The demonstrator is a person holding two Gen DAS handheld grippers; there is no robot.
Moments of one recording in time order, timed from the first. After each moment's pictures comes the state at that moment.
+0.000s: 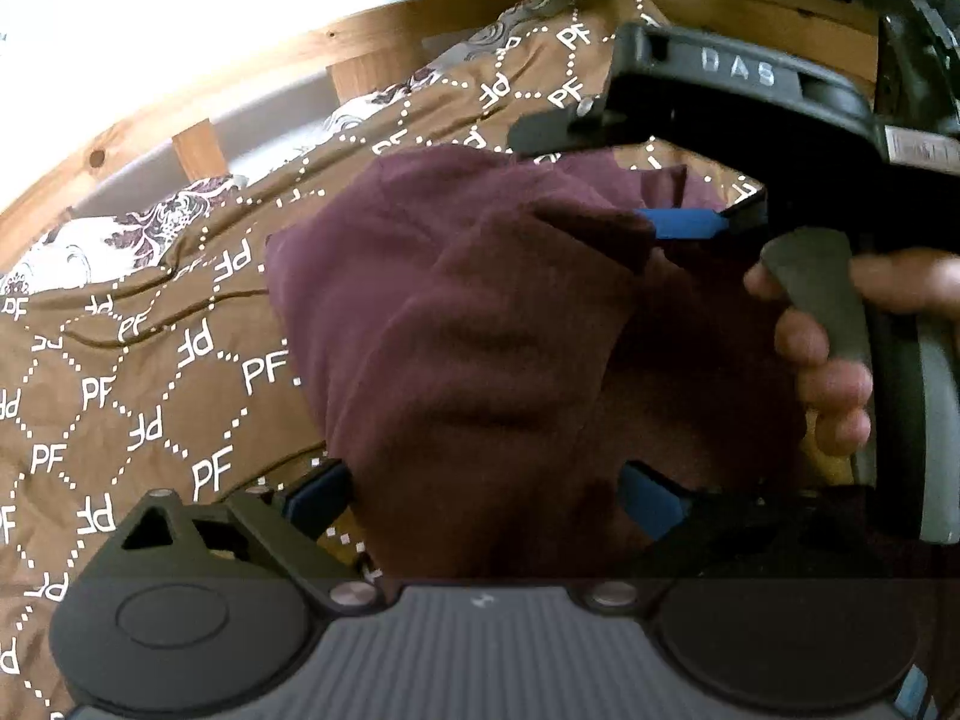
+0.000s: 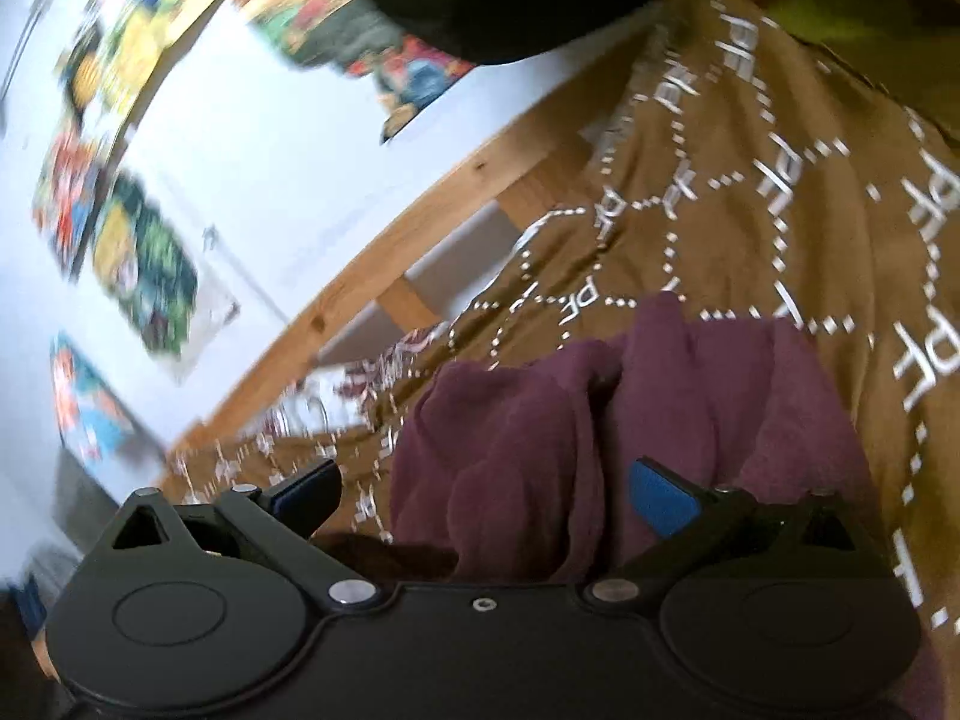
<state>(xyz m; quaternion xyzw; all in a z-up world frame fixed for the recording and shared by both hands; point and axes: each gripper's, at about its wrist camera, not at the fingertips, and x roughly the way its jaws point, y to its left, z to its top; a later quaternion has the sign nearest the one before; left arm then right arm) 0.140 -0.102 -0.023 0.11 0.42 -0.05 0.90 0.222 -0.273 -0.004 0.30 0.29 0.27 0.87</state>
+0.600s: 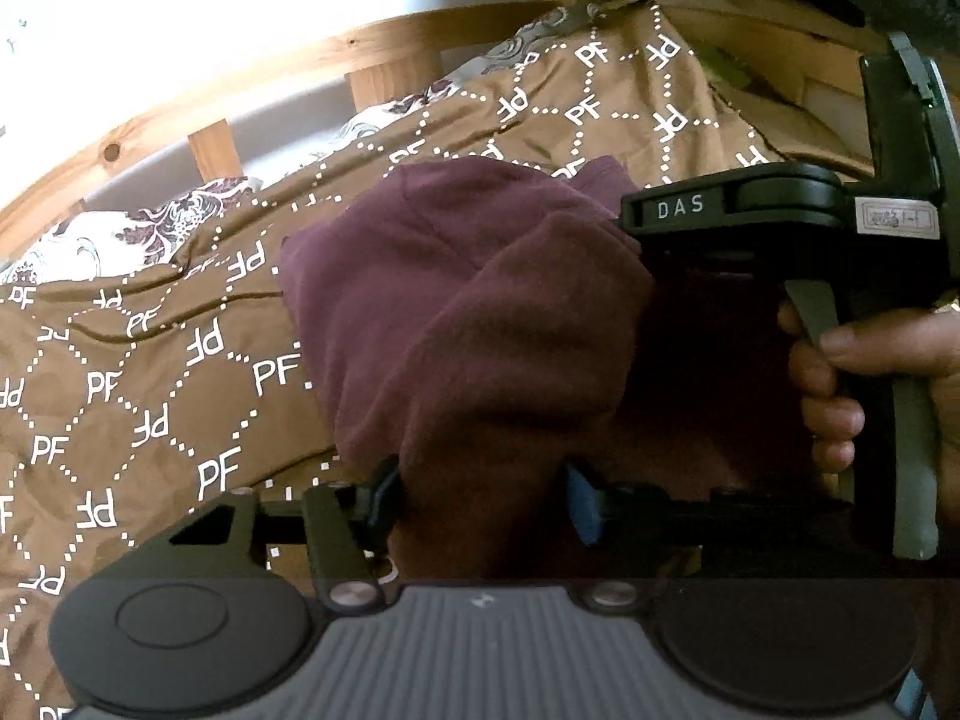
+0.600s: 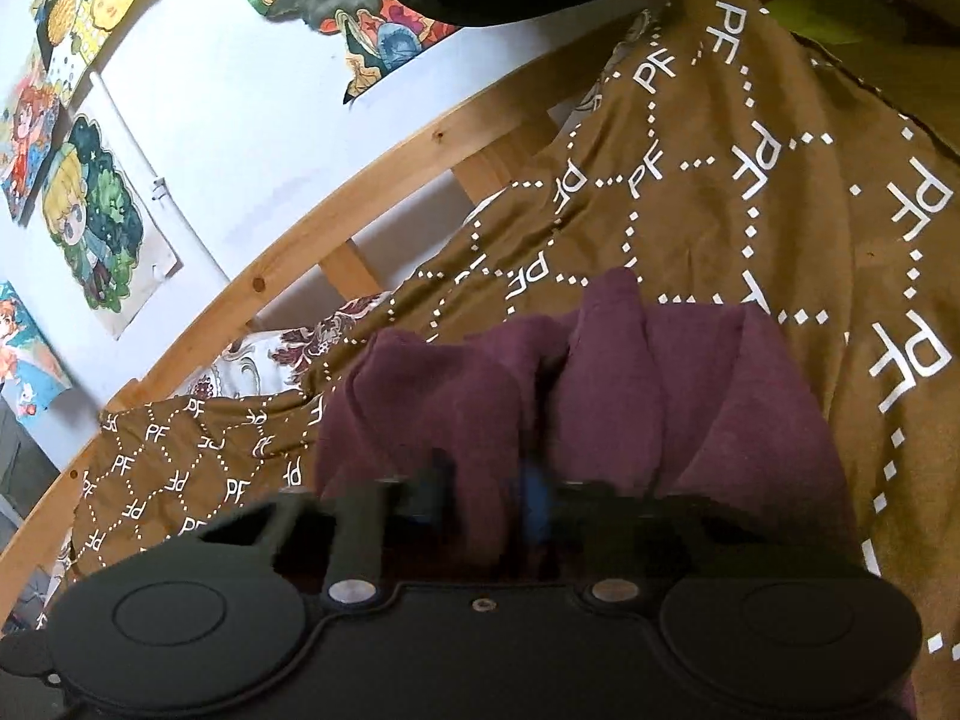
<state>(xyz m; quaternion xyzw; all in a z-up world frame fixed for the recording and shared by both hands) 0.138 -0.093 -0.022 0.09 0.40 -0.05 0.91 0.229 -0.260 -0.018 0.22 0.32 0.23 0.89</state>
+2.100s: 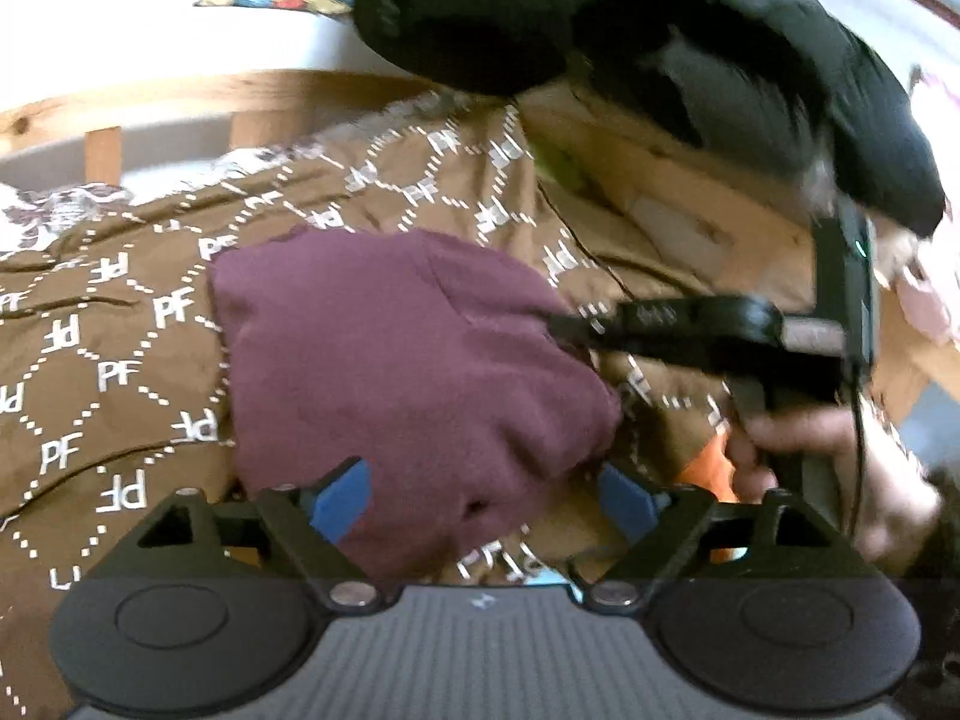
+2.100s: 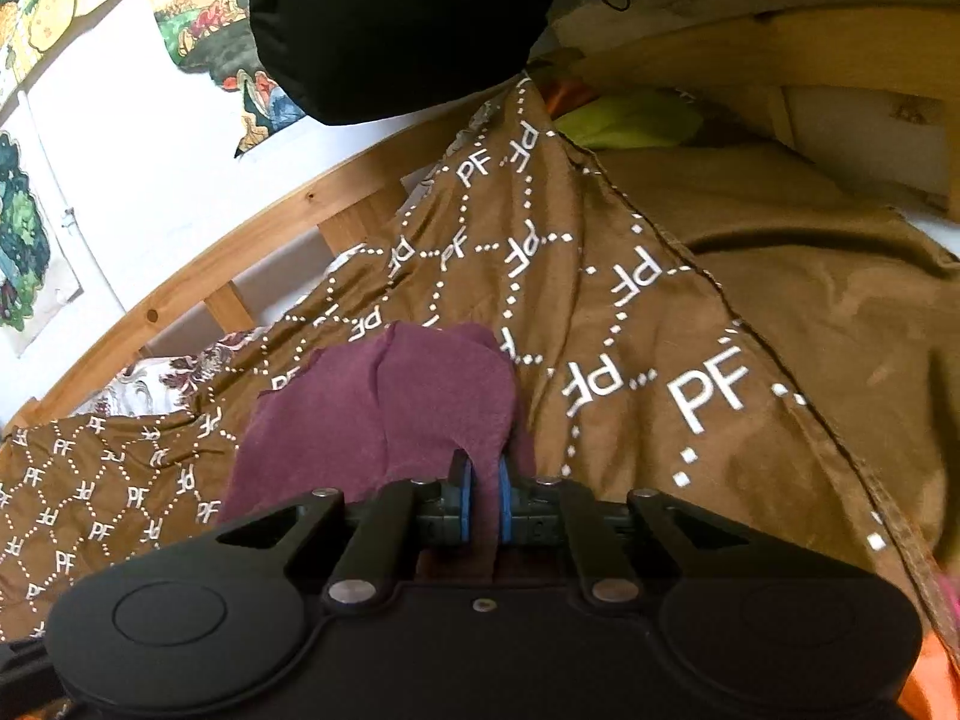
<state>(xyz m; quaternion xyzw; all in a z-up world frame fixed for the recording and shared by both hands) 0.093 -0.093 -0.002 -0.05 0.33 -0.20 0.92 0.159 -0.329 0.018 0.18 0.32 0.08 0.93</state>
